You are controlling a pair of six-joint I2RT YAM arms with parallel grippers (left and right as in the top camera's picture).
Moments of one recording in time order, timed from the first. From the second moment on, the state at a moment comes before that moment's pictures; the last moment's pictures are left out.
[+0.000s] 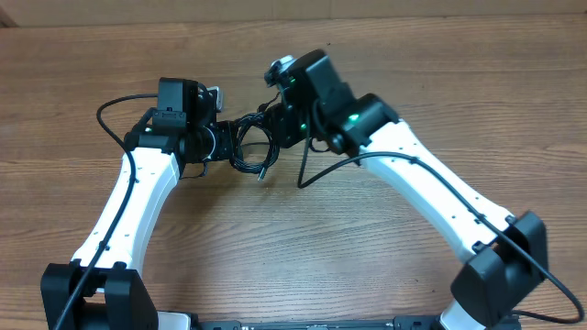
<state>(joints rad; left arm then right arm) -0.10 1.57 1.17 -0.68 0.31 -0.23 0.66 1.81 1.62 -0.66 -0.19 0.17</state>
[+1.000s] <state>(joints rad) -0.10 1.57 1.17 -0.68 0.32 -0.23 0.66 1.87 1.62 -0.61 -0.09 0.20</state>
